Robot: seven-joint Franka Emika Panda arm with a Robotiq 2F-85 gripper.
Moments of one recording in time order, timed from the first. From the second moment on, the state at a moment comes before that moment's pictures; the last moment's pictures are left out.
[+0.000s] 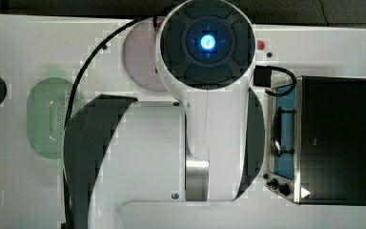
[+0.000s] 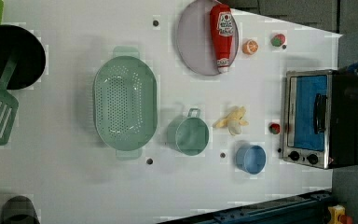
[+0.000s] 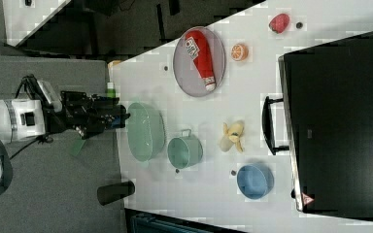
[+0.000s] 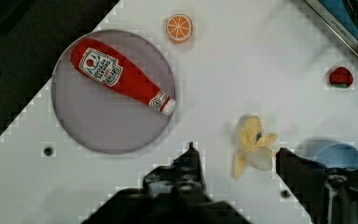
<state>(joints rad) 0.01 -0.03 -0.01 -1.76 -0.02 0.18 0.06</state>
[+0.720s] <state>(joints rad) -0.03 -0.46 -0.03 -1.91 -0.02 0.04 0.09</state>
